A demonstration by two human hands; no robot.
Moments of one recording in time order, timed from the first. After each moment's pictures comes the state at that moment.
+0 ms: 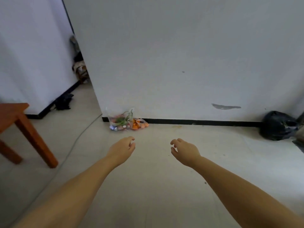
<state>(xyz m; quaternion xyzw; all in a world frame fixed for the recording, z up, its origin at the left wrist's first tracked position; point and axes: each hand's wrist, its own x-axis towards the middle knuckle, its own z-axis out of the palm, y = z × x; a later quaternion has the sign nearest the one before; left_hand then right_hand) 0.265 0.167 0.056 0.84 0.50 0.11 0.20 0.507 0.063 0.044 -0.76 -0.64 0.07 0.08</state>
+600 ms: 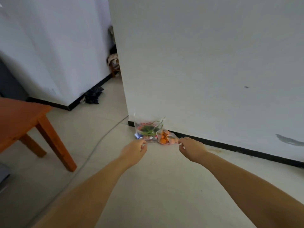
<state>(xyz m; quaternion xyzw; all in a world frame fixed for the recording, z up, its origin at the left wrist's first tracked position) 0.240 0.513 0.019 0.77 0.58 0.11 0.23 0.489 0.484 0.026 -0.68 -0.72 0.13 0.01</state>
